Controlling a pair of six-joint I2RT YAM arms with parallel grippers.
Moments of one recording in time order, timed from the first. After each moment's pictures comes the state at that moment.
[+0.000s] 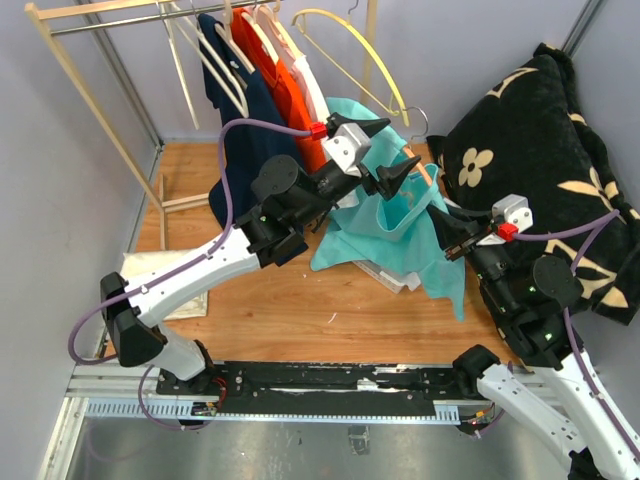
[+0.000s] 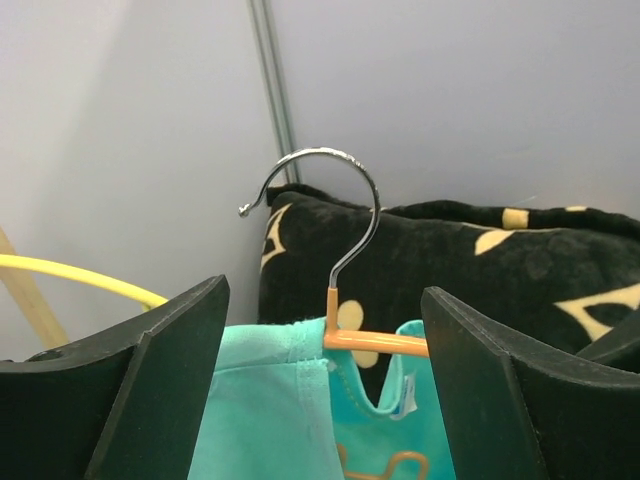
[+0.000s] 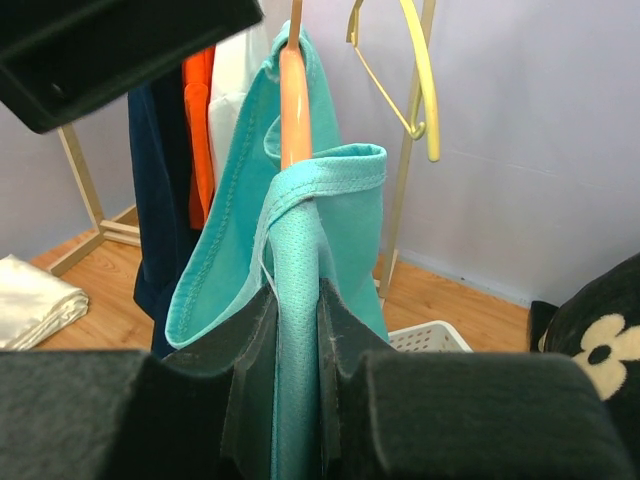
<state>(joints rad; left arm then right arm) -0.99 1.47 1.49 0.42 0.01 0.16 0.58 0.52 0.84 -0.05 0.01 -0.04</state>
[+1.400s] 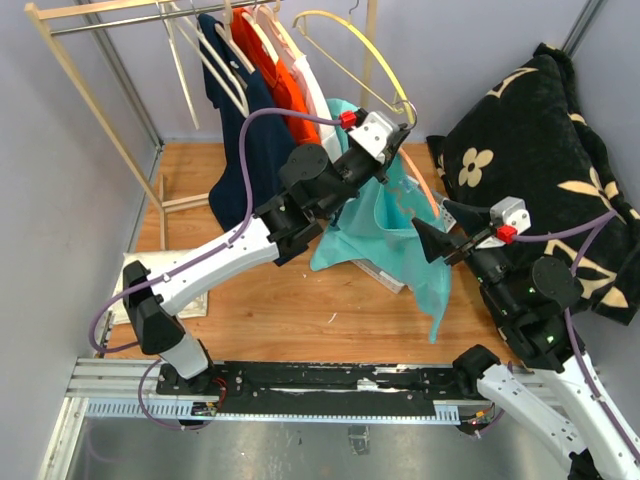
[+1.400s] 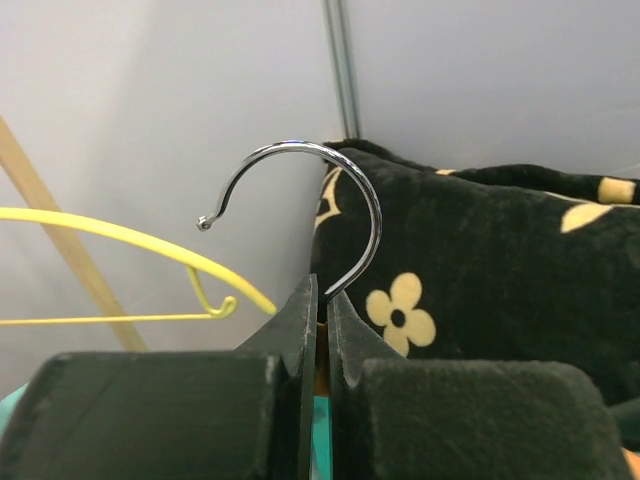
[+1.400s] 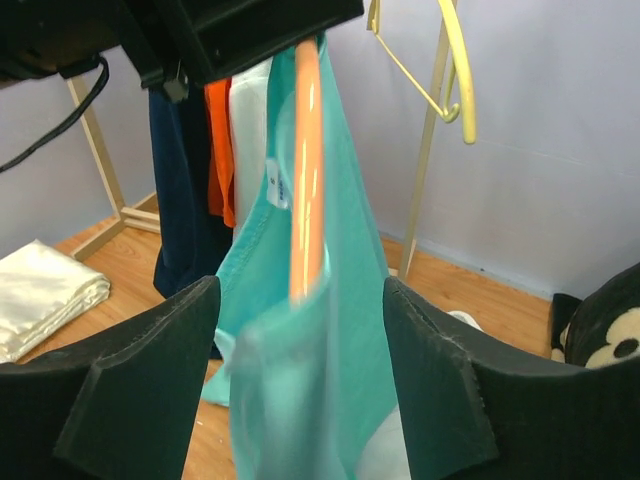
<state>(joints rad) -0.99 1.60 1.62 0.33 -0.14 0.24 0.58 0.50 0.83 -0.08 -0.02 -0.01</state>
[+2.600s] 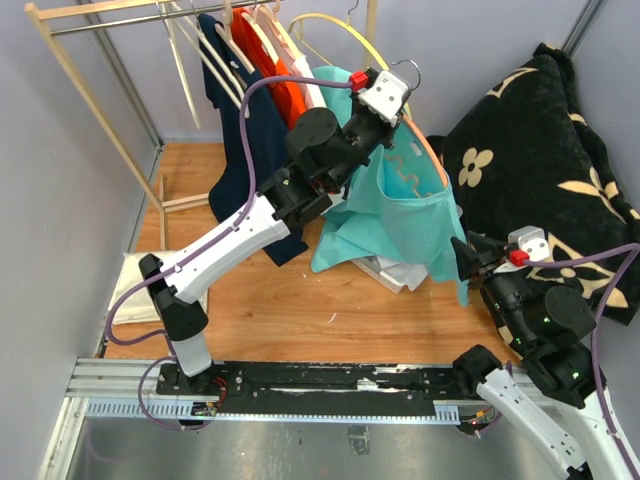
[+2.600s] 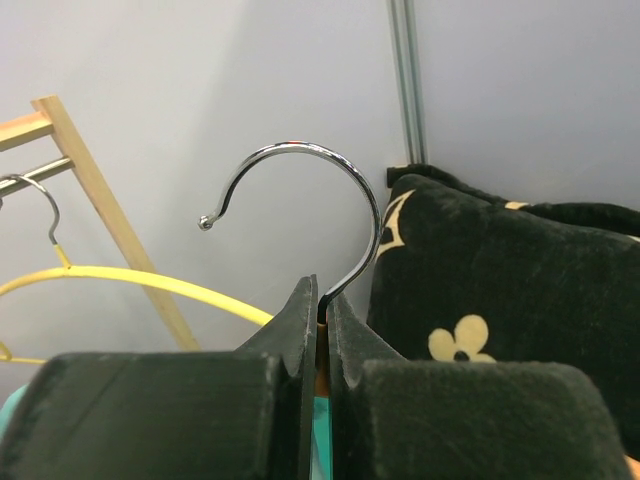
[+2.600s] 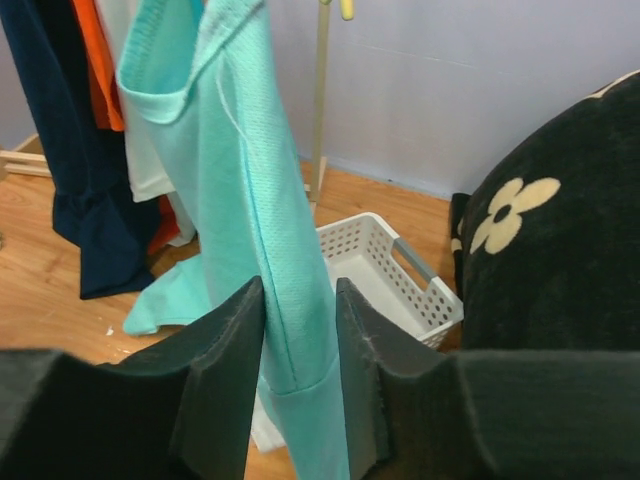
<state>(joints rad) -0.97 1.76 2.01 0.12 -0.23 0.32 0.58 0.30 0.81 -0.40 0.19 -0.07</state>
